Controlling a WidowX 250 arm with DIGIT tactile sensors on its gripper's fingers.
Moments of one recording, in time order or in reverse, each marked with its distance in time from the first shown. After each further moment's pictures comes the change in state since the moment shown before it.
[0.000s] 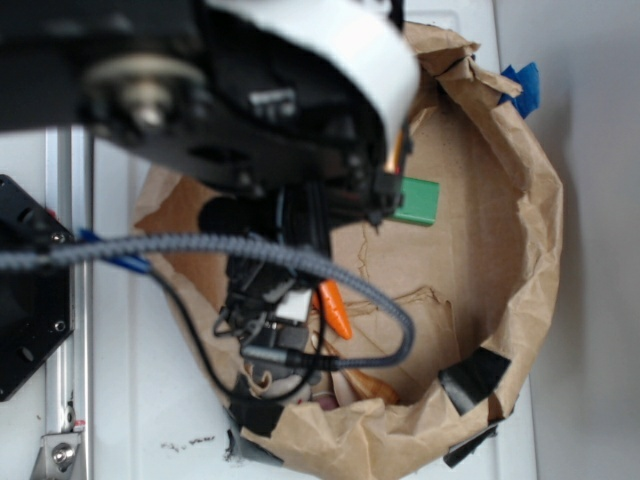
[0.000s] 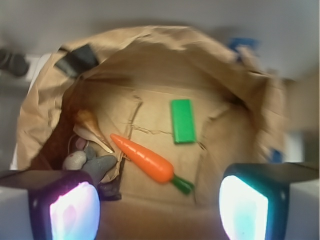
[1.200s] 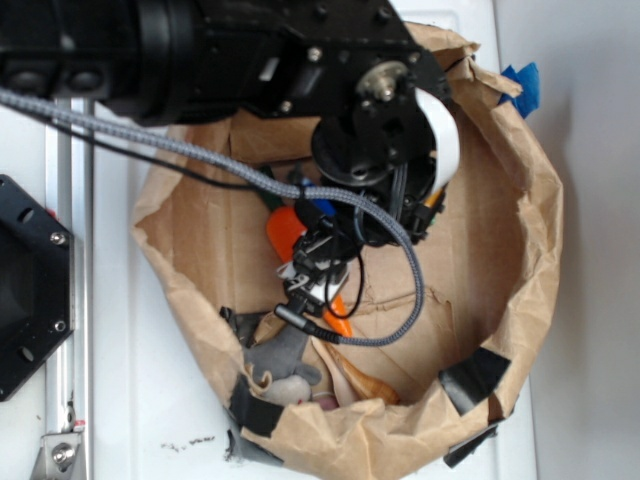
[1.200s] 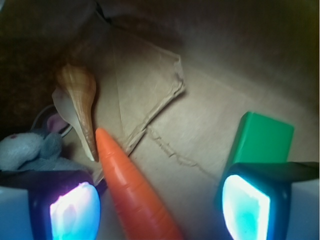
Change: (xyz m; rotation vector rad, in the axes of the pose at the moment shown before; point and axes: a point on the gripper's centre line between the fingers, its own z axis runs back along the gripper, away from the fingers) arm 0.006 0.009 -0.102 -0.263 0.002 -0.309
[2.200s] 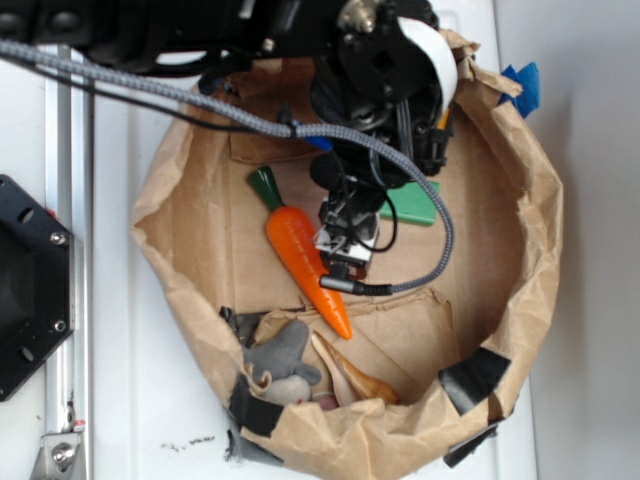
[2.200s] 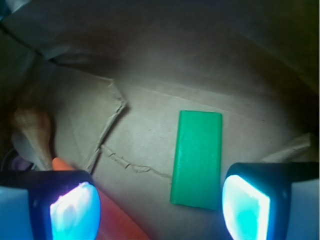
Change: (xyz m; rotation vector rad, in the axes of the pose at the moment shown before) arm -0.006 0.028 0.011 0.078 -0.092 0.305
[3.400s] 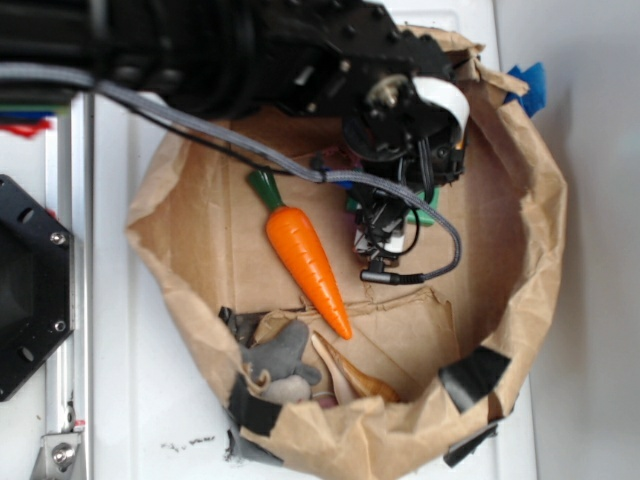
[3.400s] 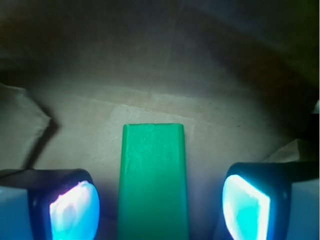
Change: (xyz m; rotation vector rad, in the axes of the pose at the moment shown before) arm 0.002 0.024 -0.052 0.127 0.020 0.071
